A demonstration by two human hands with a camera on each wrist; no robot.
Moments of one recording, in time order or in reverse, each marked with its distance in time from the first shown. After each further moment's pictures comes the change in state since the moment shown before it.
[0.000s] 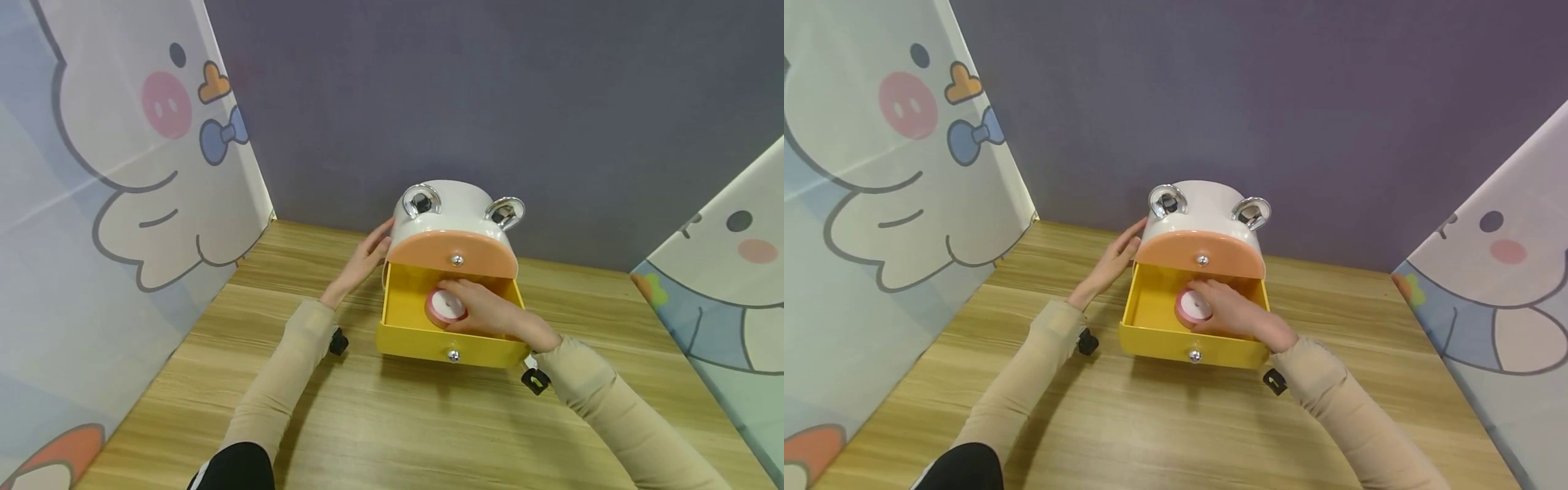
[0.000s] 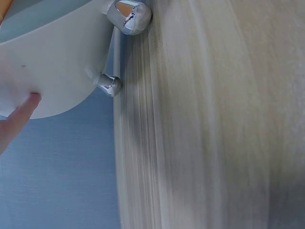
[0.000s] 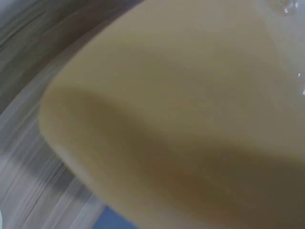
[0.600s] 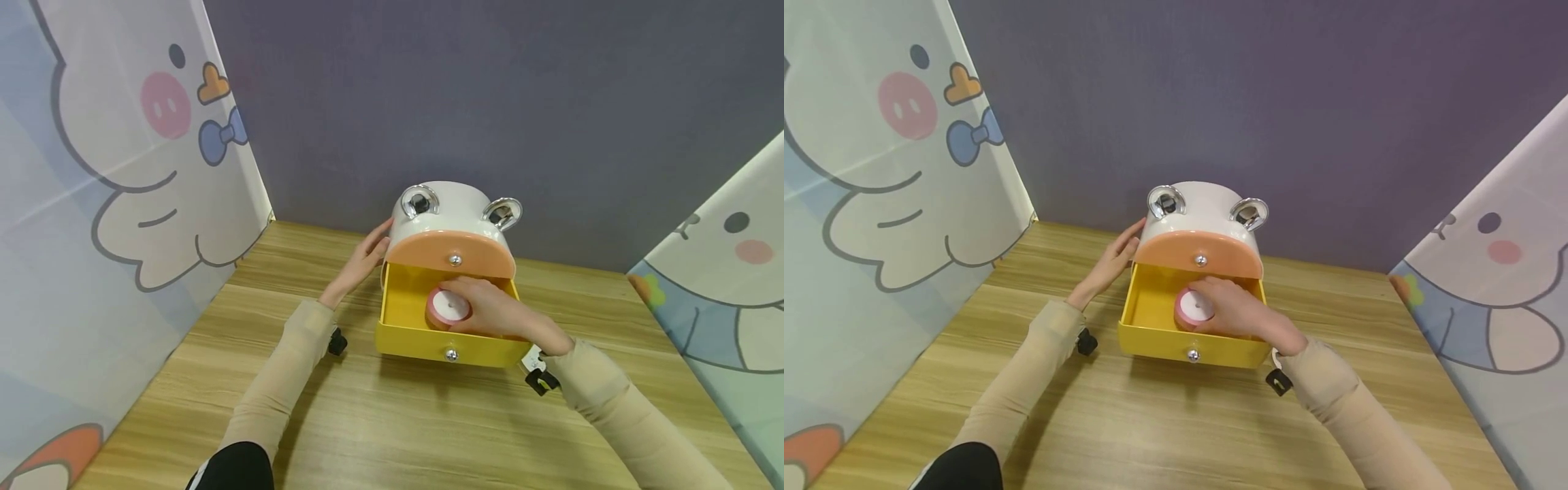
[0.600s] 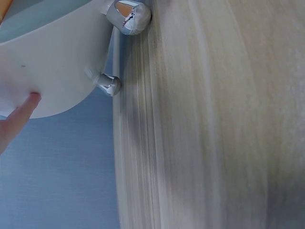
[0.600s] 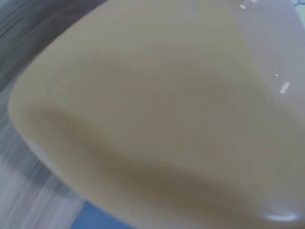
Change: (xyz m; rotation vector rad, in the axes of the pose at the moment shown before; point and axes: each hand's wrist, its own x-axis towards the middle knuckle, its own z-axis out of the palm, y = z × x) left_hand 0.005 -0.013 0.000 -0.011 0.006 0.002; right_hand -0.009 -0.010 -0.018 -0.063 0.030 -0.050
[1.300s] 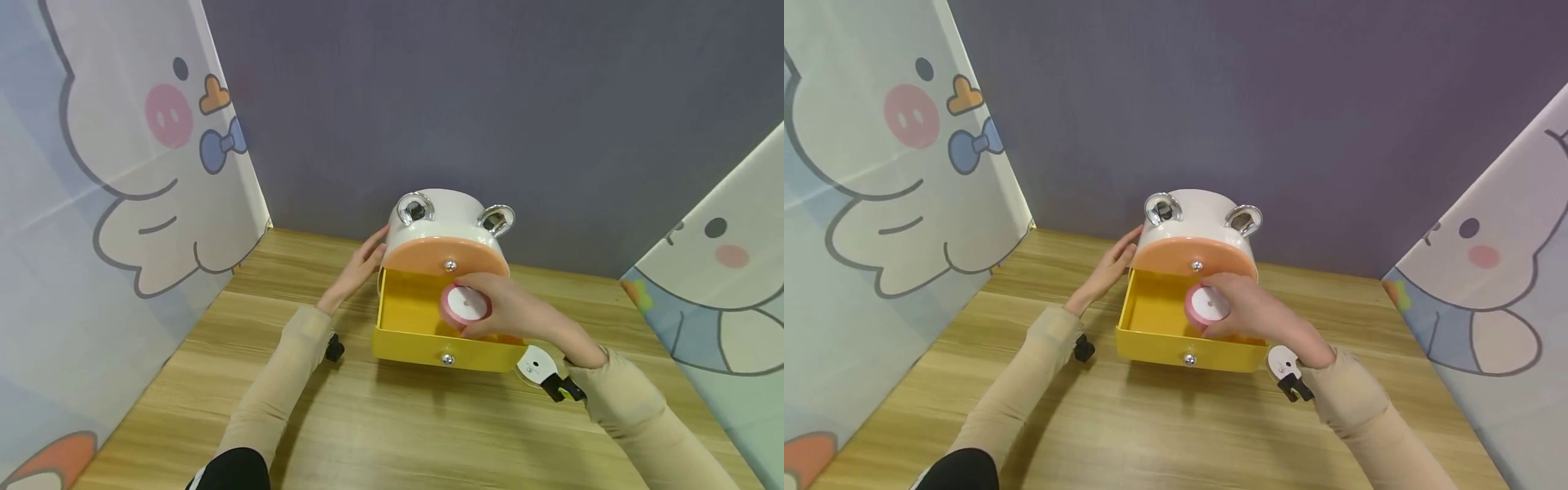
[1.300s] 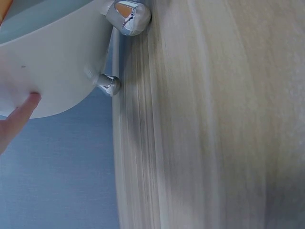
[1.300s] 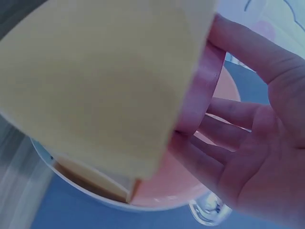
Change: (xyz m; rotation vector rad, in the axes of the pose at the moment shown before) left_hand 0.002 -0.015 -0.001 0.014 0.019 0.019; right_hand -0.021 -0.017 -0.040 0.142 0.030 0.107
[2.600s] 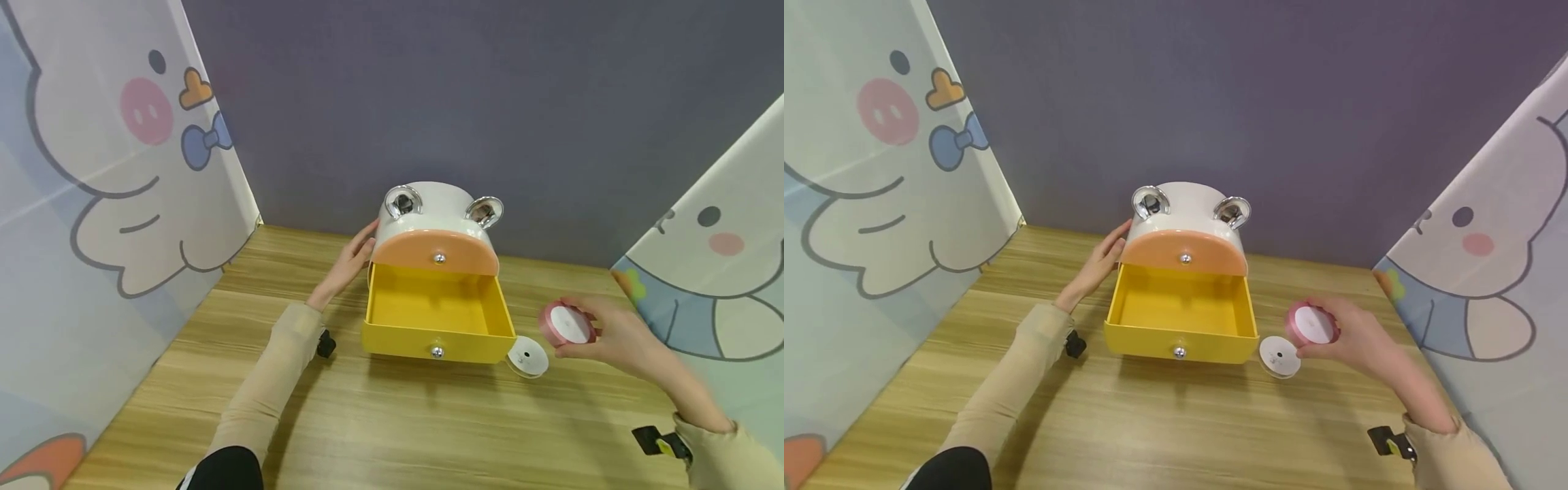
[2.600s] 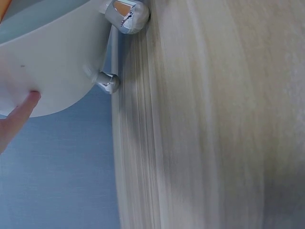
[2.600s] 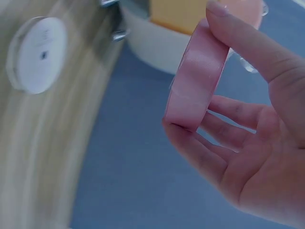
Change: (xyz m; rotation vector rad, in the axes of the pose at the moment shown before) left_hand 0.003 -0.003 -0.001 0.010 0.005 0.014; right_hand -0.134 0.079 -0.030 -0.165 0.176 0.311
